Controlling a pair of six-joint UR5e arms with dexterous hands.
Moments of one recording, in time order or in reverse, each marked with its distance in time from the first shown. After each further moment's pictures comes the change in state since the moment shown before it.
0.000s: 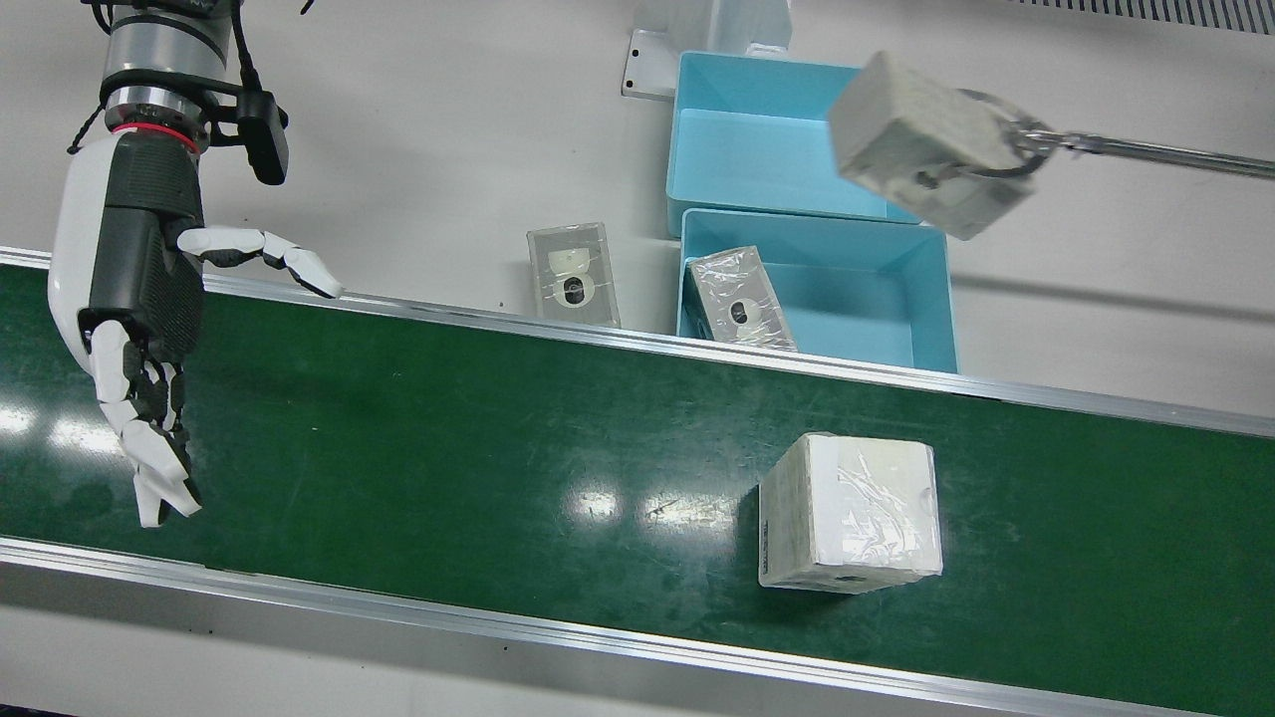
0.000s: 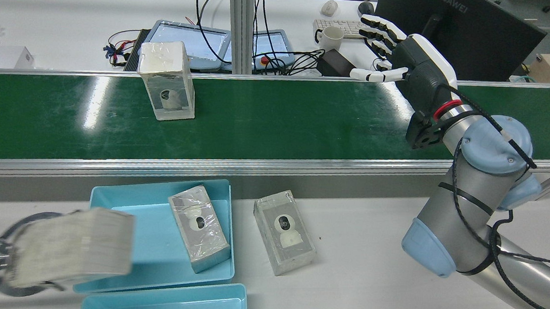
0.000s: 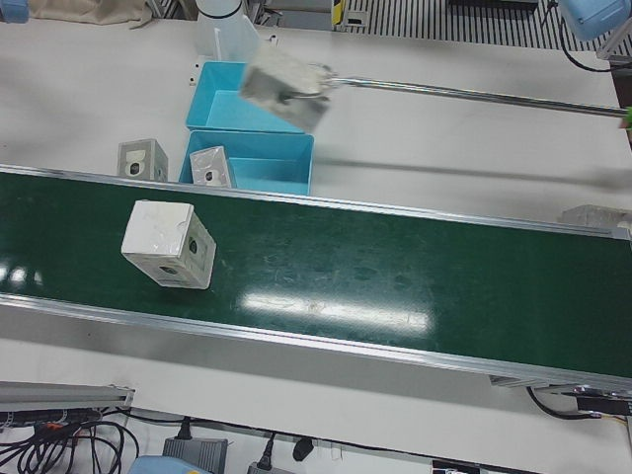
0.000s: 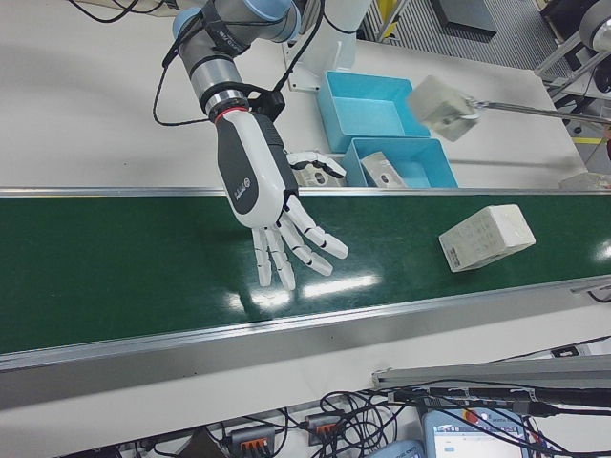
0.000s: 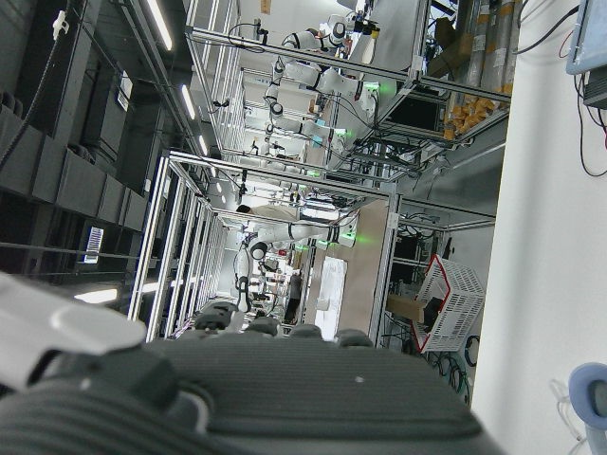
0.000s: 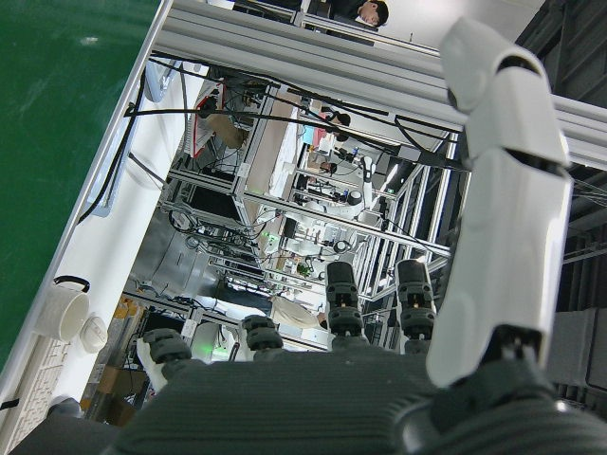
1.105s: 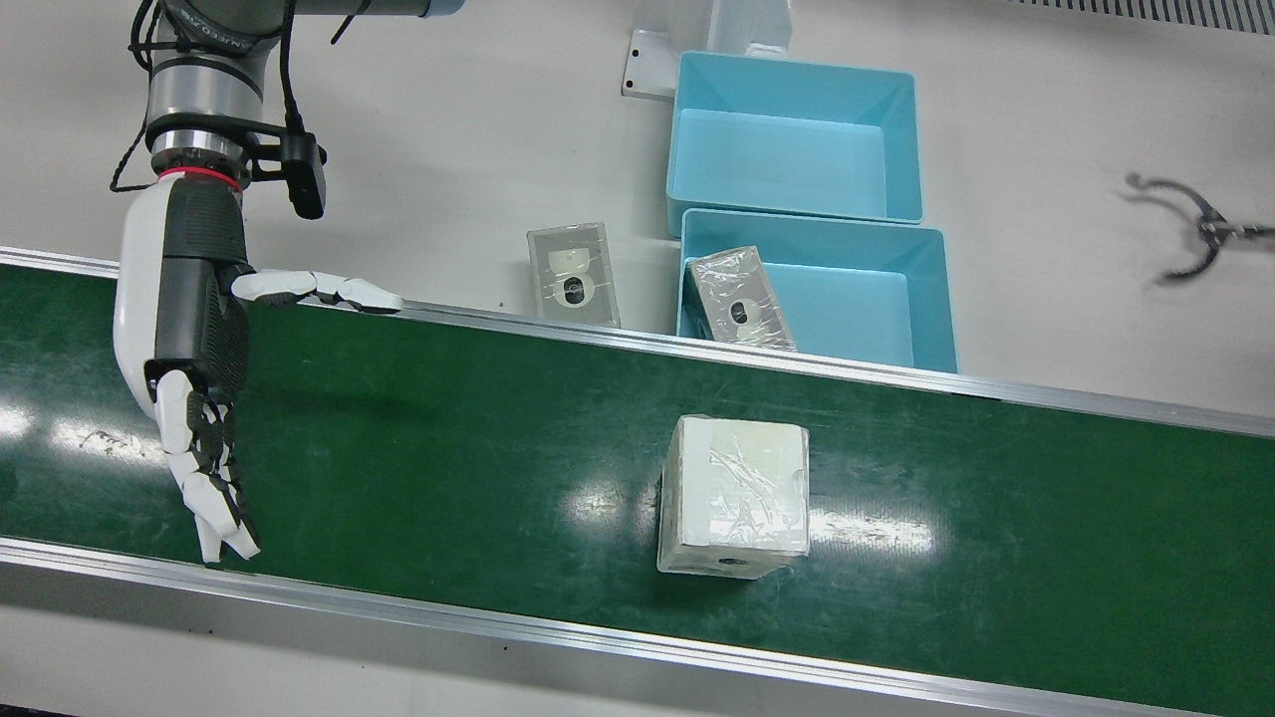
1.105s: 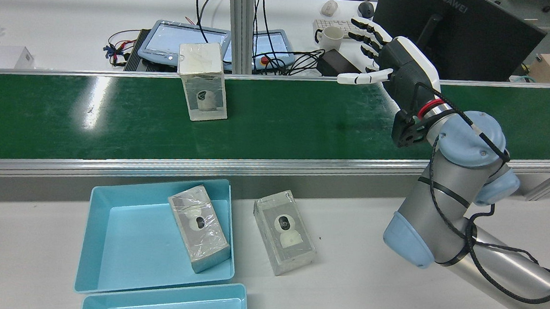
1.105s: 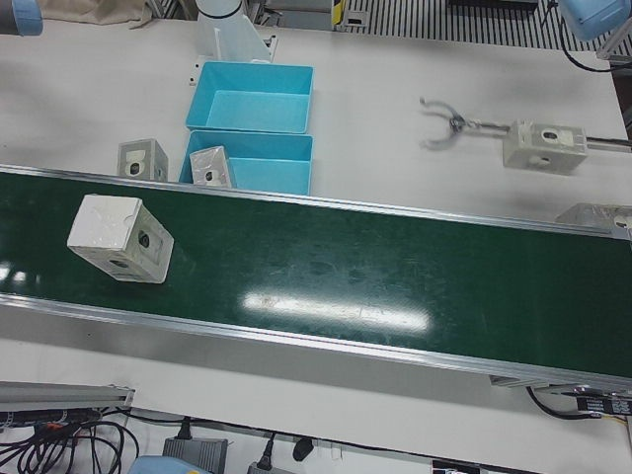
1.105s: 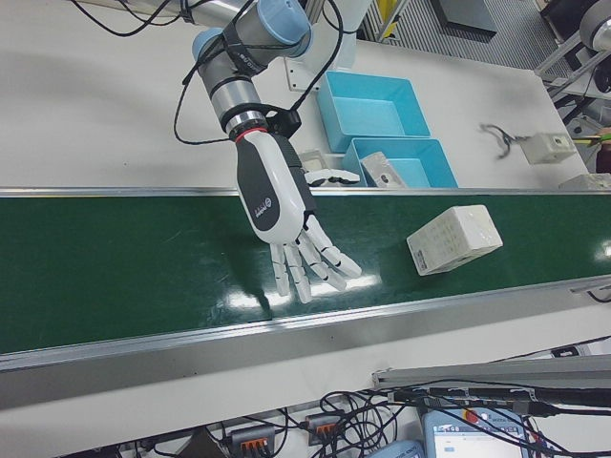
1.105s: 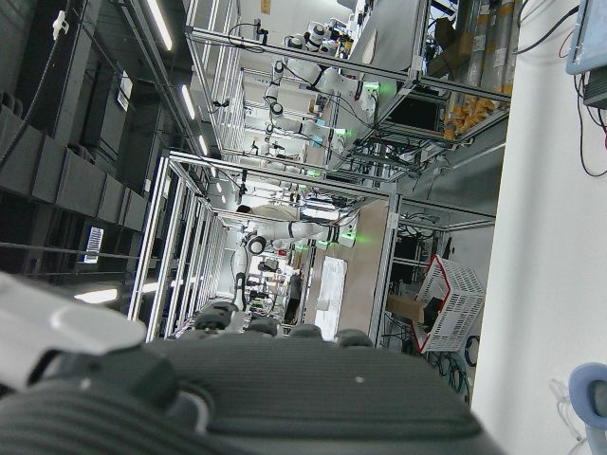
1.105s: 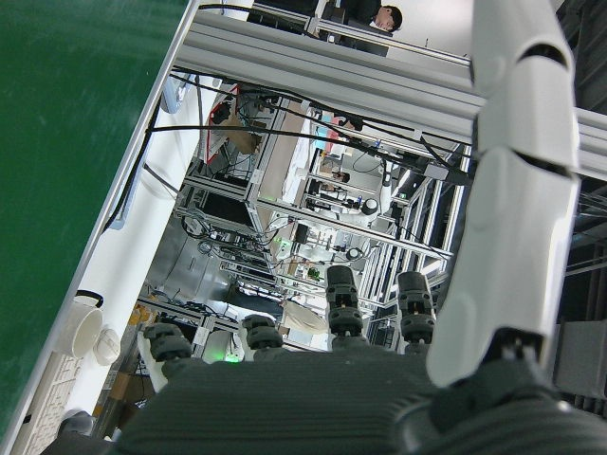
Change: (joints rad) left arm 0.000 0.000 0.000 0.000 0.000 0.000; right arm -0.028 0.076 -0.095 0.001 0.000 -0.002
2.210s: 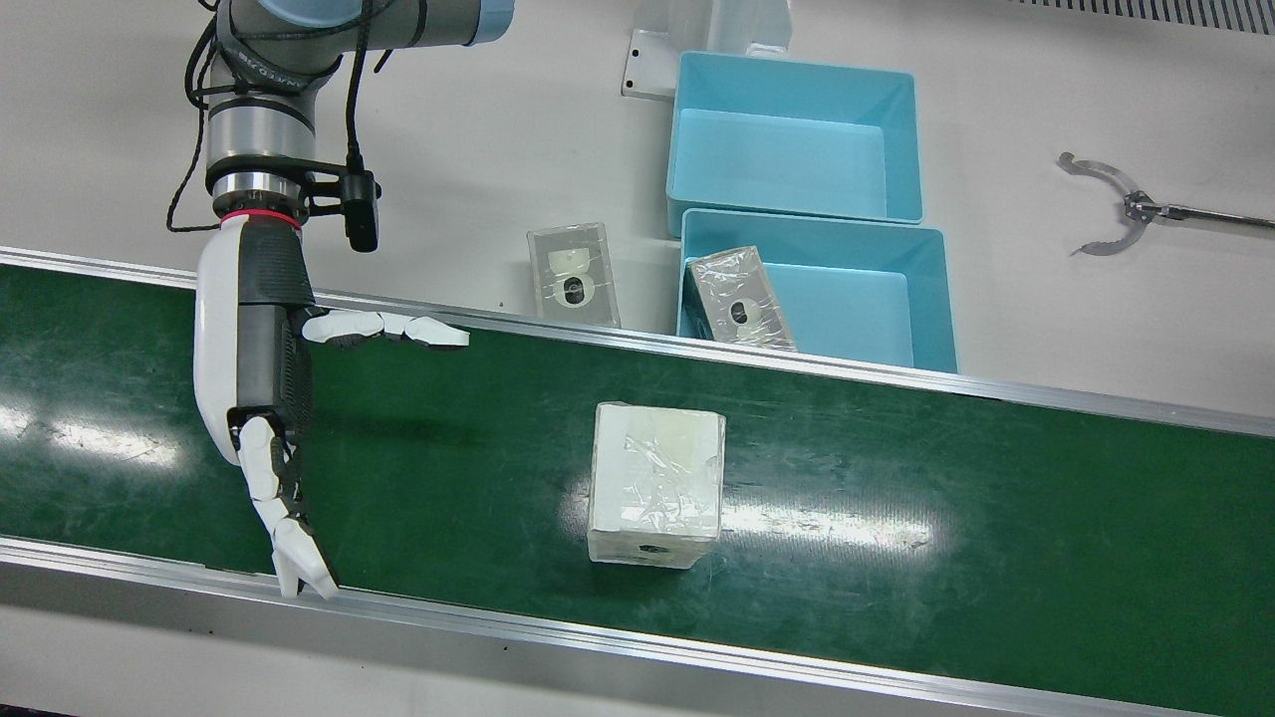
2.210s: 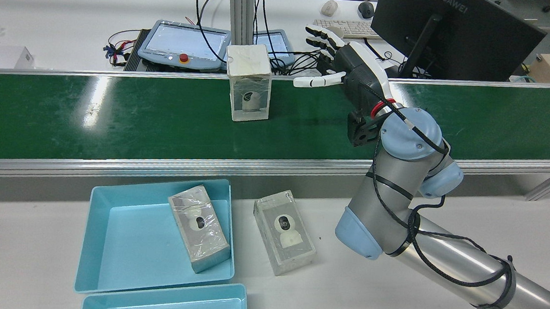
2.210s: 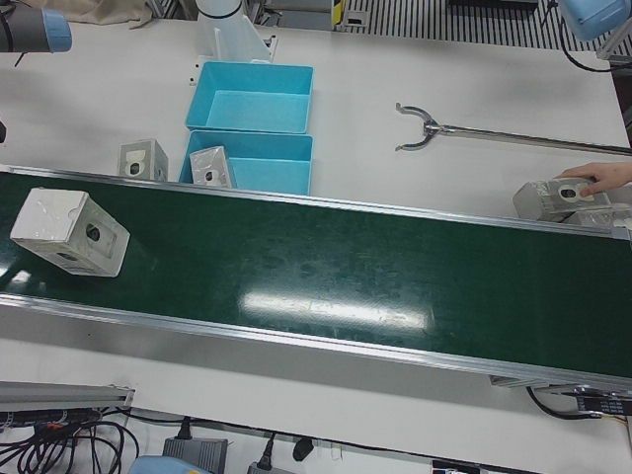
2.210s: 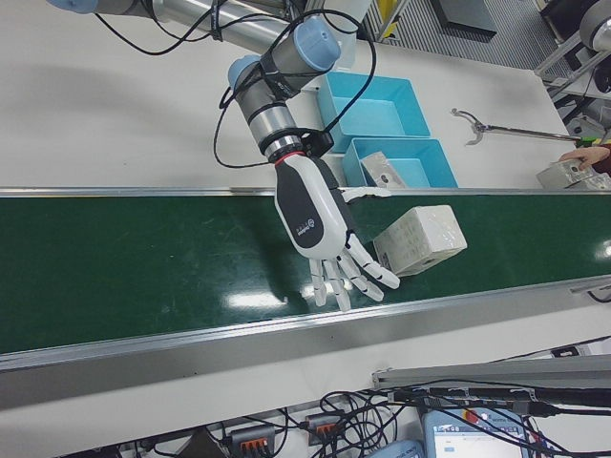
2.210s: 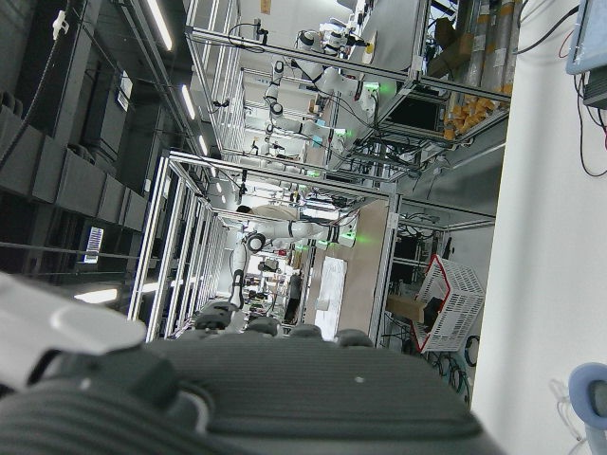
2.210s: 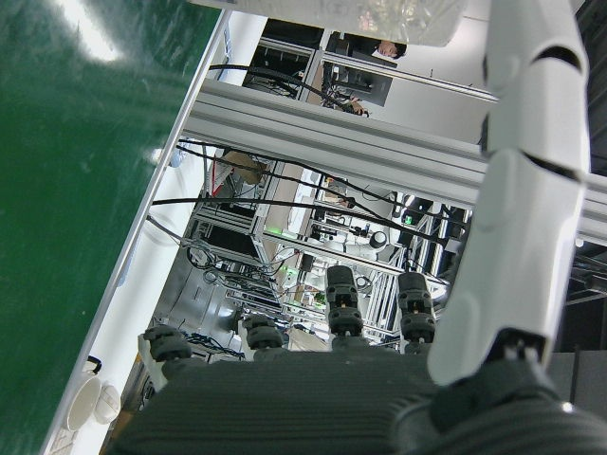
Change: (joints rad) left arm 0.000 0.000 0.000 0.000 0.000 0.000; right arm -0.047 0.127 -0.142 0.035 0.001 -0.008
